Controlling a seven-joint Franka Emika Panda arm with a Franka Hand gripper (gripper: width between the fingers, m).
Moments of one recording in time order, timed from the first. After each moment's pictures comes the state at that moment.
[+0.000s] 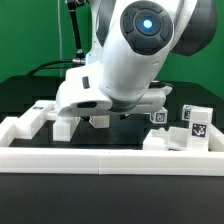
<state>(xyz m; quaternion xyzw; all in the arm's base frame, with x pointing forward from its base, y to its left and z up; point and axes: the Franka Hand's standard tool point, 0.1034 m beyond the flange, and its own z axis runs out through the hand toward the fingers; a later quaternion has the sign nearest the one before) 0.462 -0.036 0.012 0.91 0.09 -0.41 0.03</state>
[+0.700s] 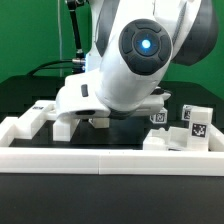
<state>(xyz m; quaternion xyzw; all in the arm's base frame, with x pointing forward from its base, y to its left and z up) 0.458 -0.039 0.007 0.89 0.09 -0.44 0.03</state>
